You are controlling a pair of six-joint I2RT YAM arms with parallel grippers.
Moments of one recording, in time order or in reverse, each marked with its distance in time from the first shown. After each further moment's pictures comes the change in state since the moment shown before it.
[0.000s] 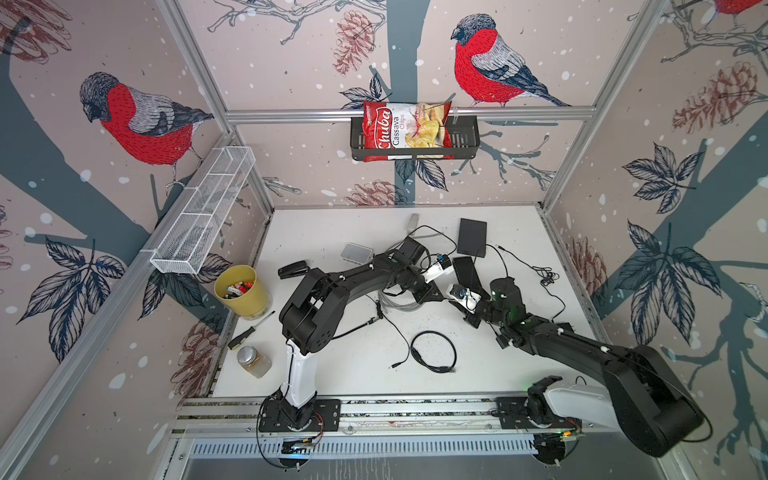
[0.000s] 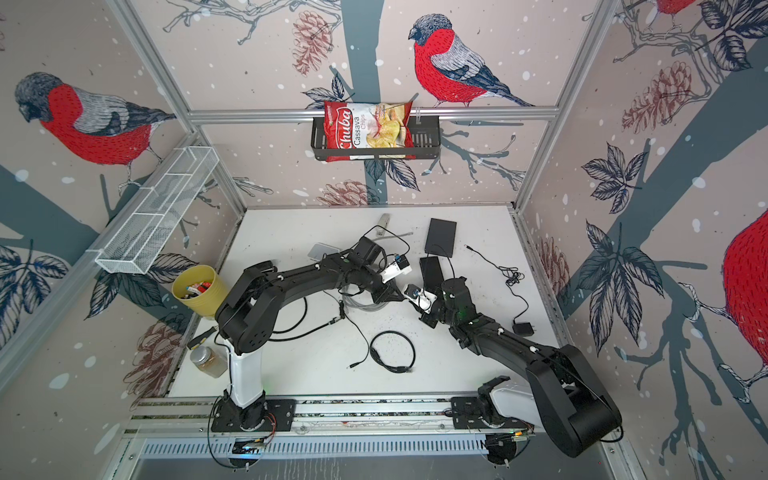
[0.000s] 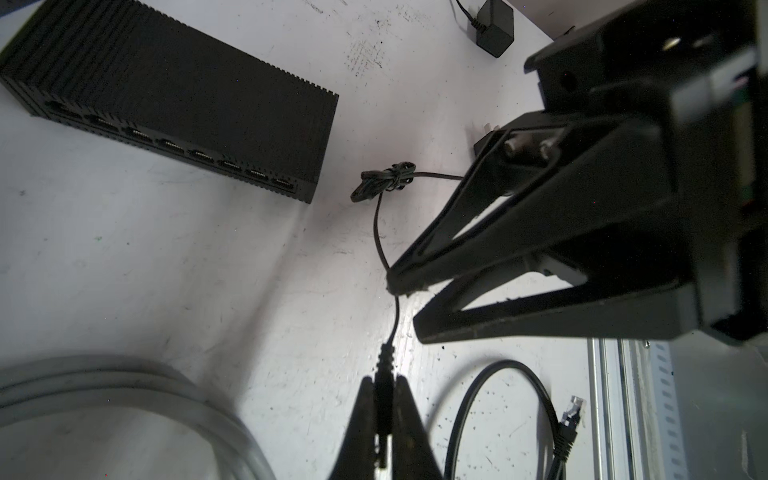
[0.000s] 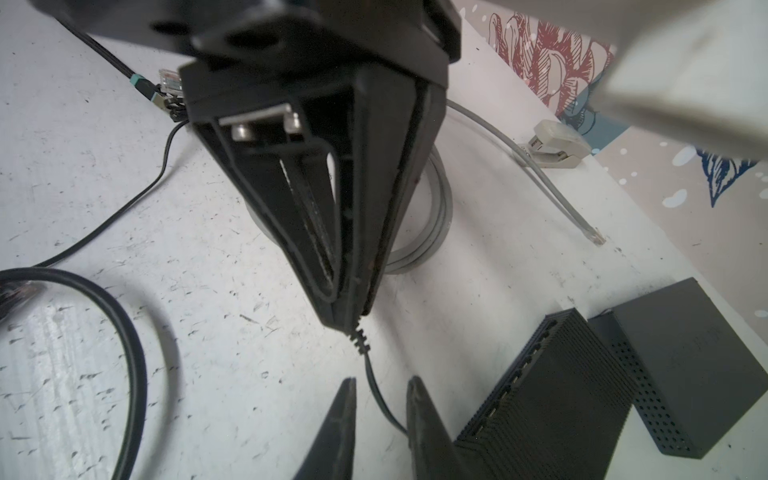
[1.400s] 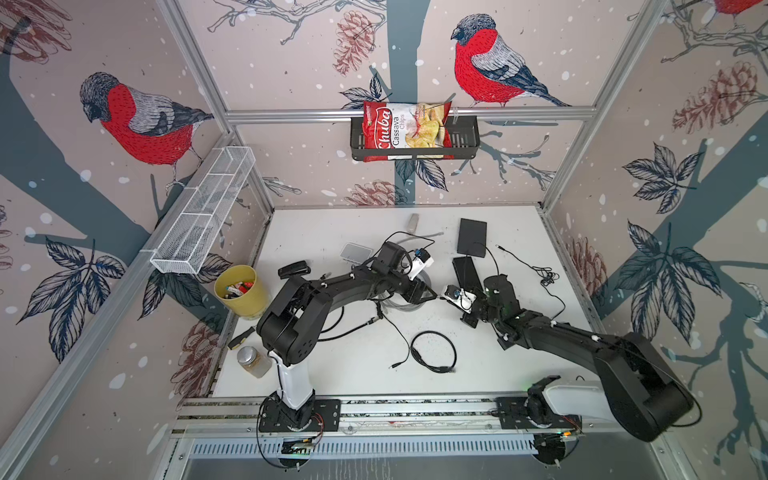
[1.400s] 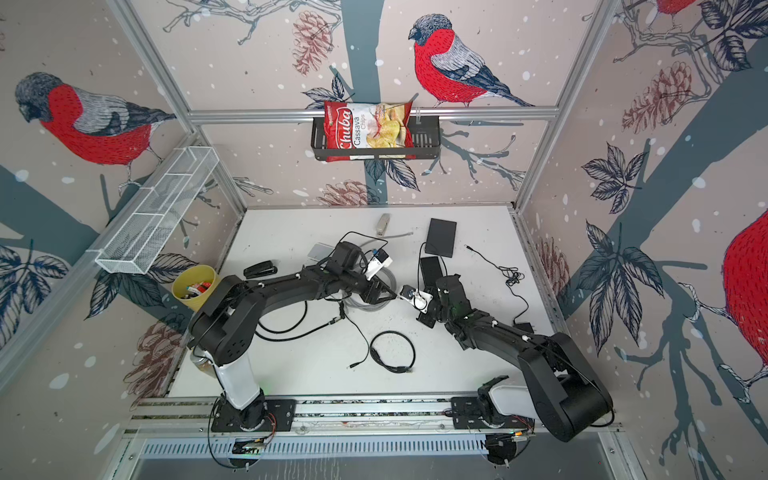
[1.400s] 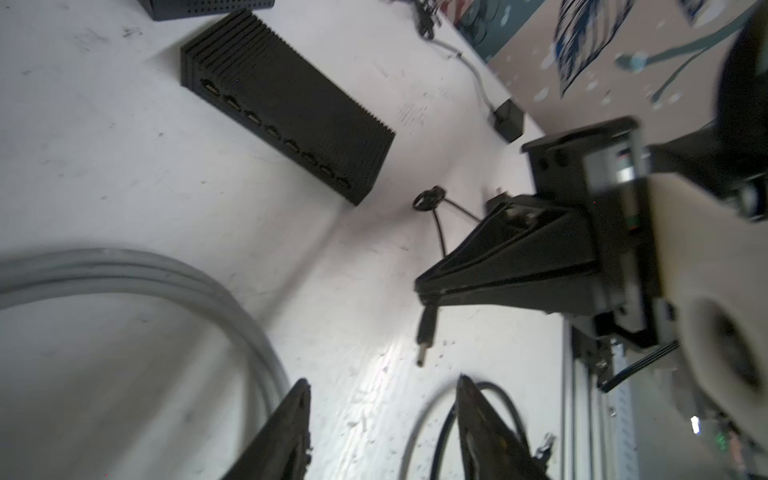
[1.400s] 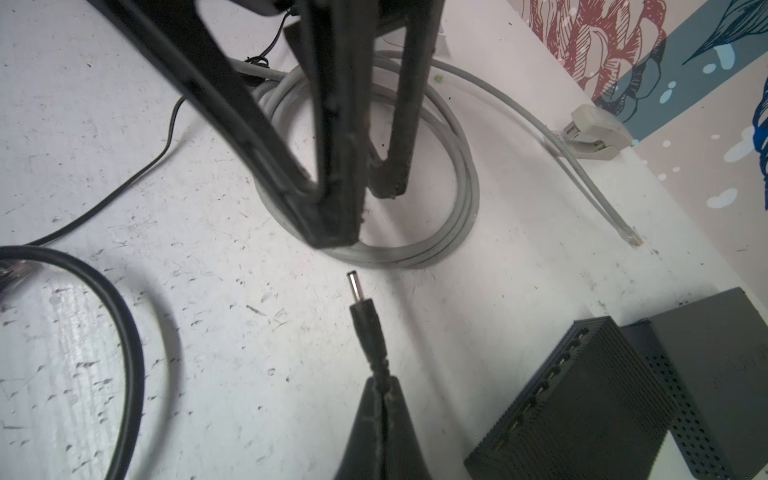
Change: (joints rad) left arm 0.076 -0.164 -0.325 0.419 0.040 -0.360; right arm 0.010 0.069 0.036 -0.050 0.002 -0.024
